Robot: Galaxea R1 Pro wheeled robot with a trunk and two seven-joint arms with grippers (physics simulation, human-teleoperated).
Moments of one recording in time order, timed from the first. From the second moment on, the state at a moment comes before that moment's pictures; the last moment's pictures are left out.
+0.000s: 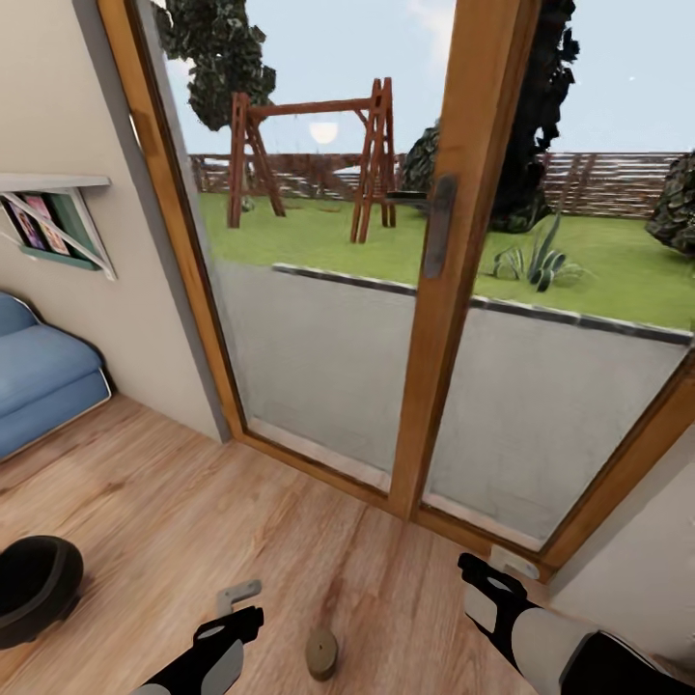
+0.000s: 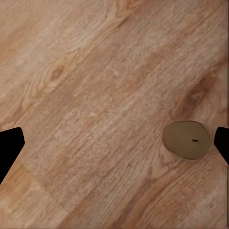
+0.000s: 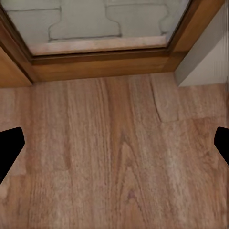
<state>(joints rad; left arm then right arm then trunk) -0.53 -0.04 -0.34 -0.26 0.58 0.00 0.32 -0.76 0.02 0.70 0.01 -1.11 -0.25 -0.35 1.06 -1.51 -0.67</state>
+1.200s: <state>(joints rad) -0.53 -0.04 -0.34 -0.26 0.58 -0.01 0.32 -0.76 0.02 0.70 0.01 -1.11 -0.25 -0.35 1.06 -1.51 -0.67</state>
